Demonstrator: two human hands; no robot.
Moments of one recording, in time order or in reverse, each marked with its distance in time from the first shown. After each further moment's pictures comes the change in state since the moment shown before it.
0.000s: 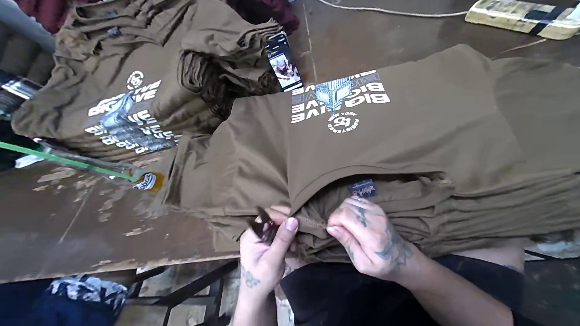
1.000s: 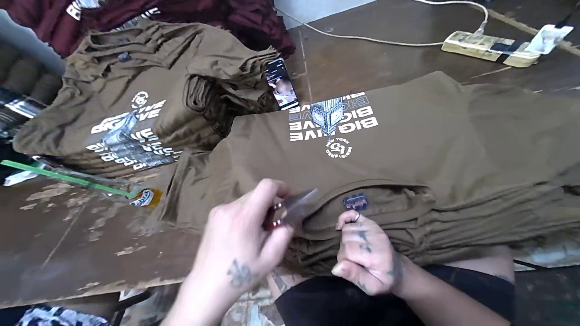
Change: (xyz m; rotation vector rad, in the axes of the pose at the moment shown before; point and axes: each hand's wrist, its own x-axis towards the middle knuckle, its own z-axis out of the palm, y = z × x) left_hand 0.072 0.080 -0.006 1.089 -0.350 0.246; right_hand -0.012 0.009 -0.003 0.246 0.088 -0.176
